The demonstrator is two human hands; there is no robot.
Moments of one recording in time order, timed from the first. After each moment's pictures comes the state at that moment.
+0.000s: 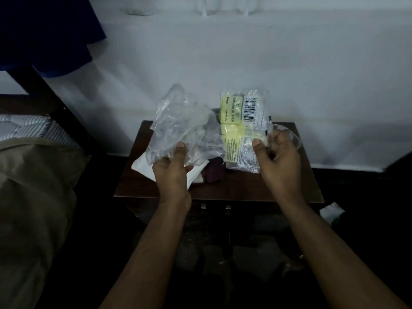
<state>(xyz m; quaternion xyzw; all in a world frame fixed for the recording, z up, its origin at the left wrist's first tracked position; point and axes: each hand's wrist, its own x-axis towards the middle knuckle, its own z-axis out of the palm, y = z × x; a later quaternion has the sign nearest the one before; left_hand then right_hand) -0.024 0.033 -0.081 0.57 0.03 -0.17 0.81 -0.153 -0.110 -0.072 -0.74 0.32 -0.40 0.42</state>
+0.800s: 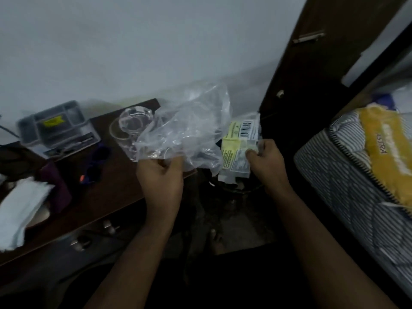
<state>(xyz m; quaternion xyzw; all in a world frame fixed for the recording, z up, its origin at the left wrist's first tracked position) -0.227 -0.137 -0.115 0.63 -0.30 -0.20 0.69 -0.414 -0.253 -0.145 -0.60 0.66 -0.29 0.36</state>
